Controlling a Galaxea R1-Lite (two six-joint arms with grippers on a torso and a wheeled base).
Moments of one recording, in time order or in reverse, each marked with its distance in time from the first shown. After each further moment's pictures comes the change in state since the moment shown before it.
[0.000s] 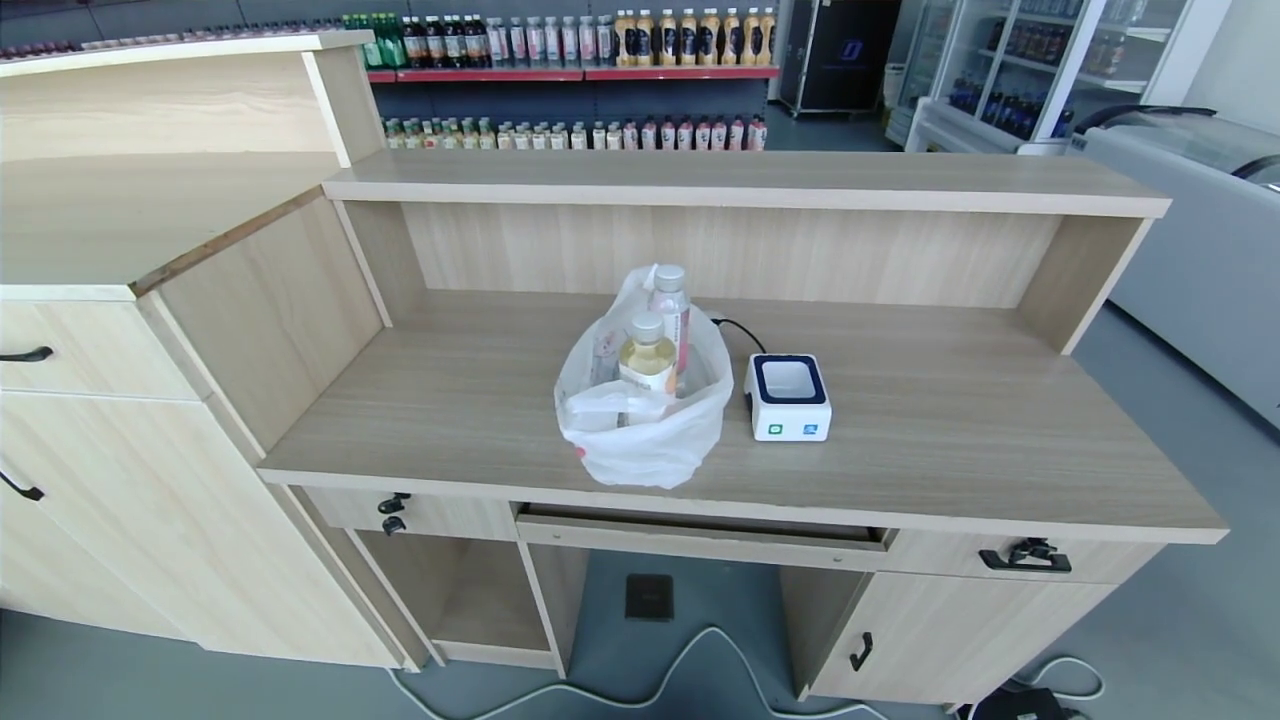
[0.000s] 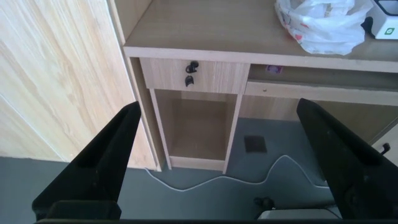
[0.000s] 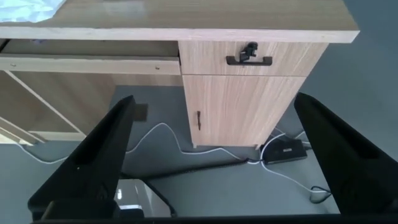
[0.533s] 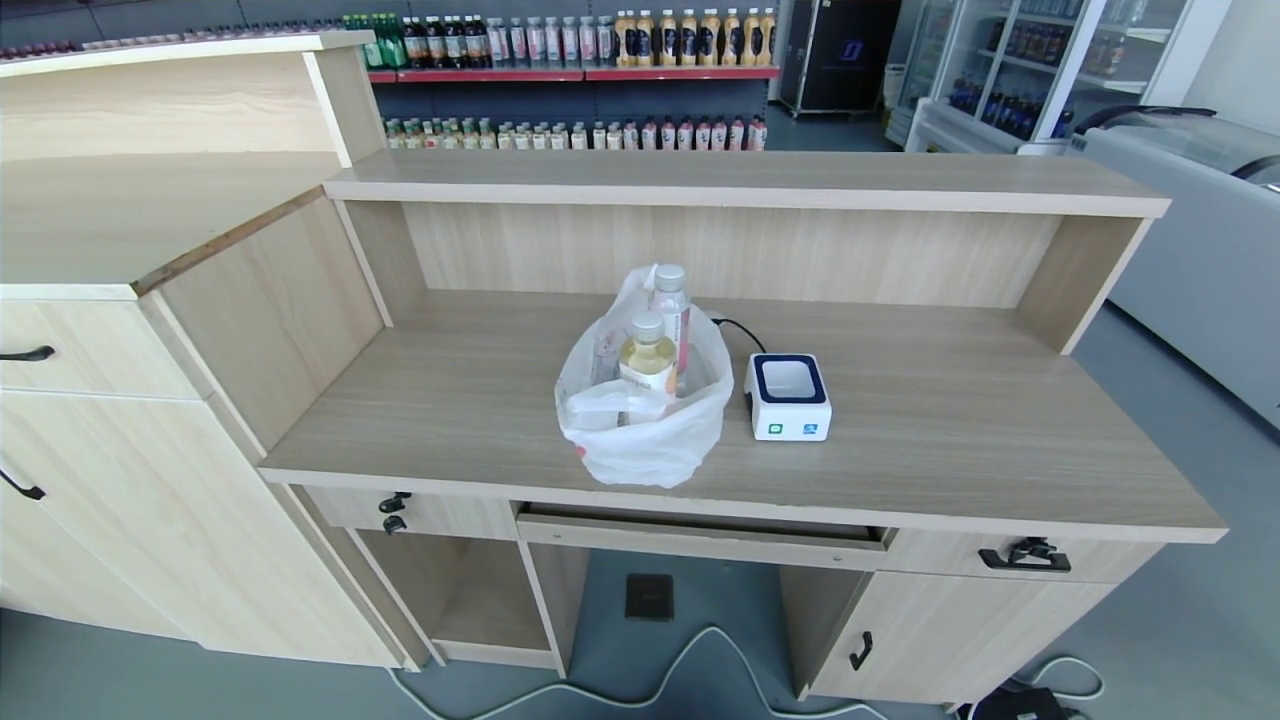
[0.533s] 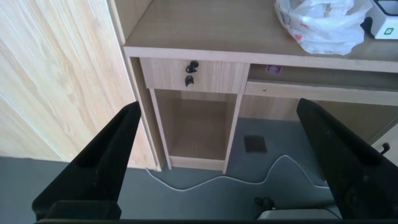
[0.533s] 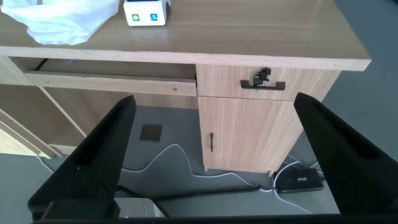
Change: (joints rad) left arm 0.000 0.000 0.000 0.000 0.000 0.000; right arm 0.077 -0.115 0.000 0.003 -0.002 0.012
